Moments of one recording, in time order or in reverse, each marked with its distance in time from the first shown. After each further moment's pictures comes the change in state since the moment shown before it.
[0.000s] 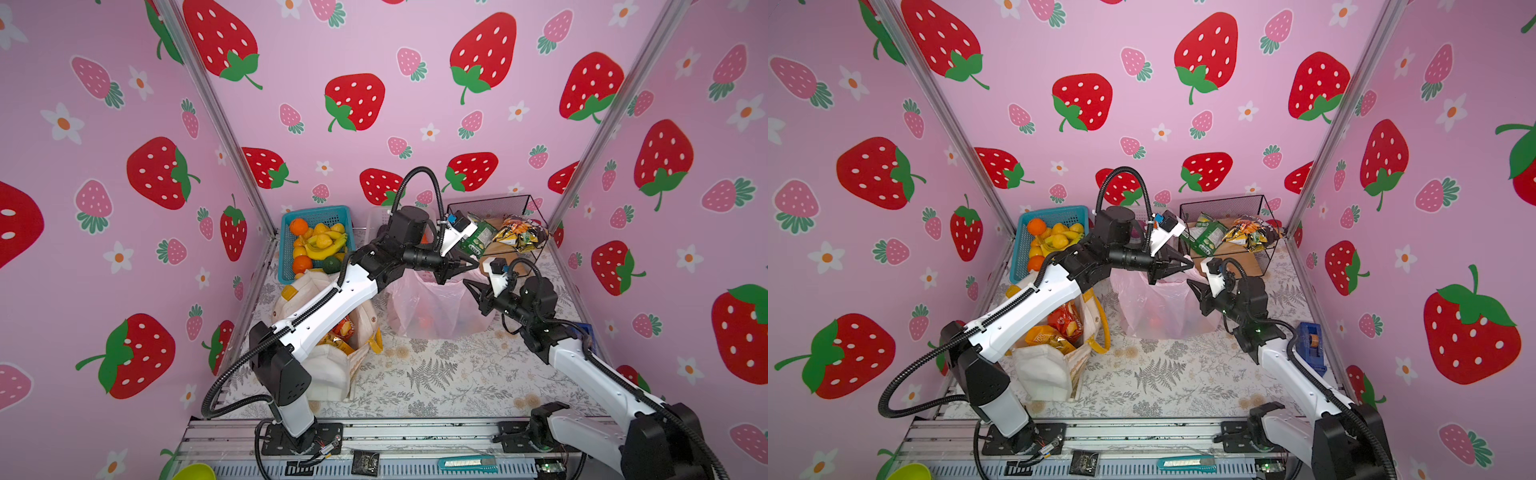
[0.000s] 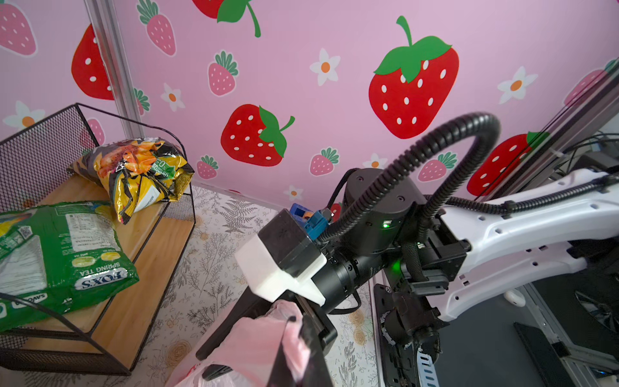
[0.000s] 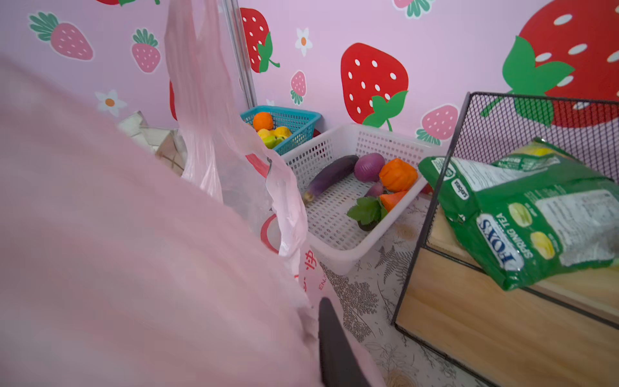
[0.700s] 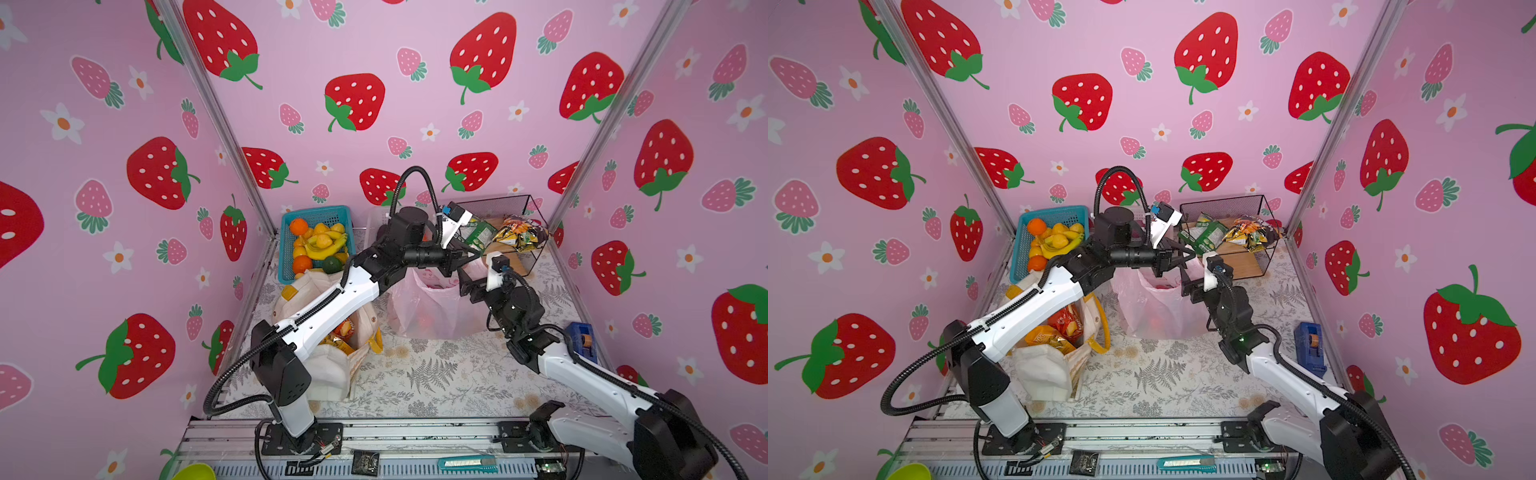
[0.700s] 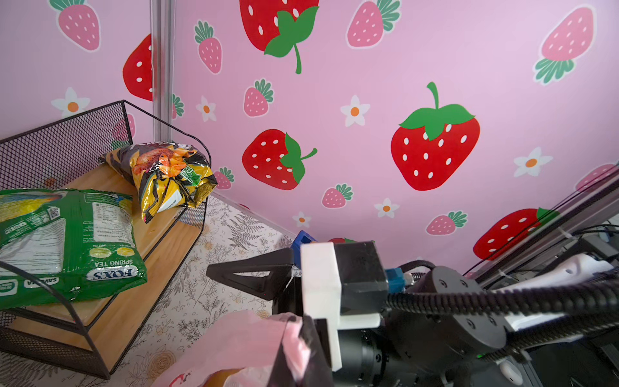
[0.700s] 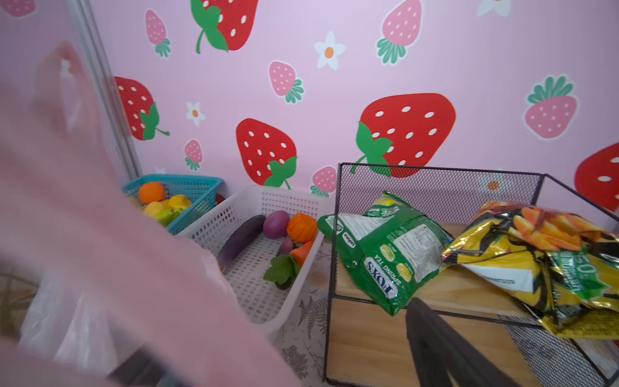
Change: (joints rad) left arm -0.004 0.000 -0.045 0.166 -0.089 -0.228; right arm 0.241 0.055 -0.015 0.309 0.719 0.043
